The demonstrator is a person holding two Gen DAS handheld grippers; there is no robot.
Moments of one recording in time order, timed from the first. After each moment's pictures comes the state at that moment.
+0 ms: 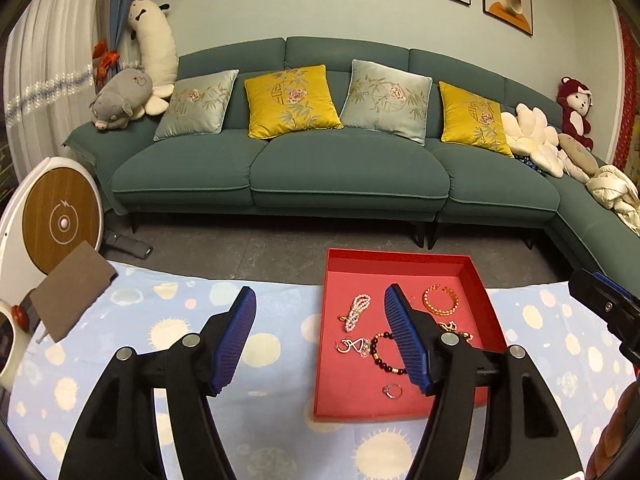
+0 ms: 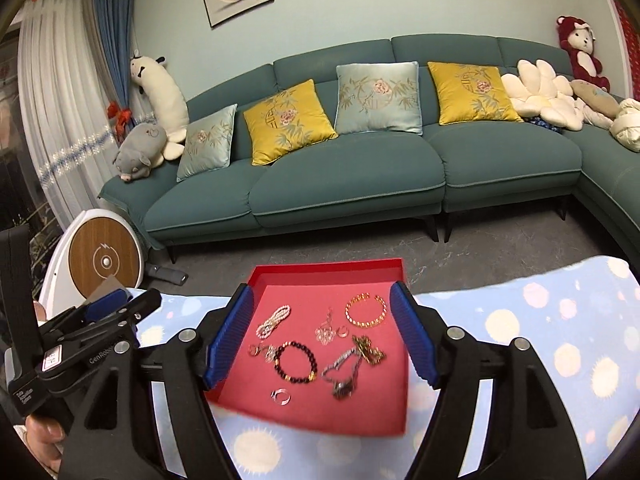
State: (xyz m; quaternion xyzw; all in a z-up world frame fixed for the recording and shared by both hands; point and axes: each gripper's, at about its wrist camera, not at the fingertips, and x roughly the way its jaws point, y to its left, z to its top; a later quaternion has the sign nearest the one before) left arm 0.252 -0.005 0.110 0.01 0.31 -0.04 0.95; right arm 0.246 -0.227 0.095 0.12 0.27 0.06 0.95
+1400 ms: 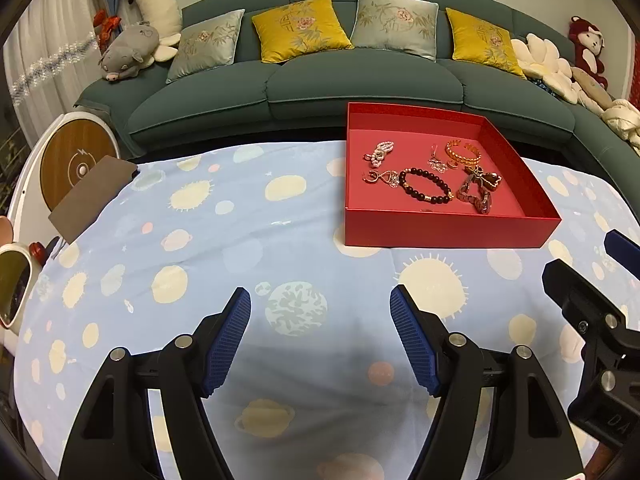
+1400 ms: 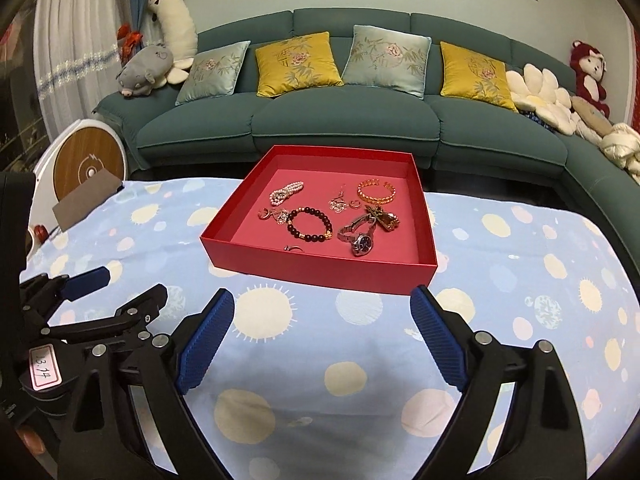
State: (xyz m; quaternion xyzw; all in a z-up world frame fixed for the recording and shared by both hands) left arm 0.167 0.008 0.003 0.04 0.41 -0.01 0.91; right arm 0.149 -0.141 0.012 0.00 0.33 0.04 0.94
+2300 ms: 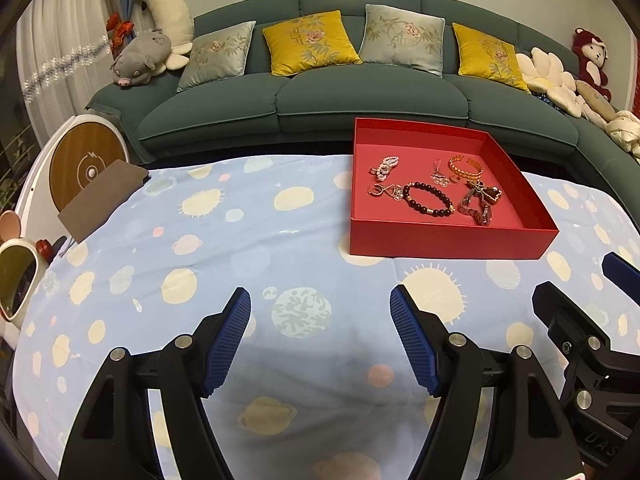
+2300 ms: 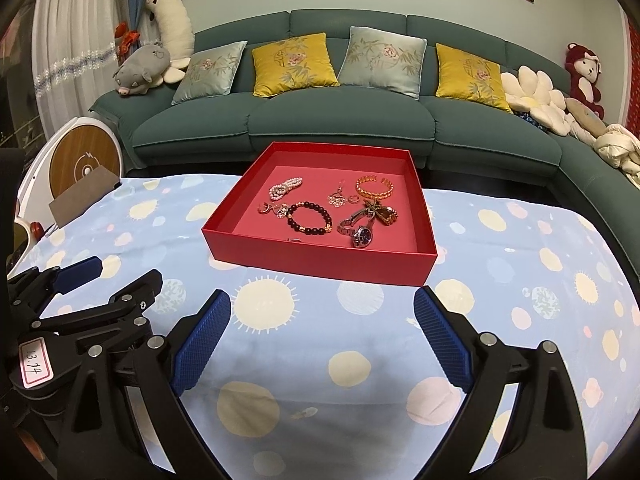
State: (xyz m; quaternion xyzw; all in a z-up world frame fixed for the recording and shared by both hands) left arm 0.156 0.007 0.010 0.04 0.39 0.01 0.92; right arm 0.140 -0.137 0.007 0.01 0.33 0.03 0.95
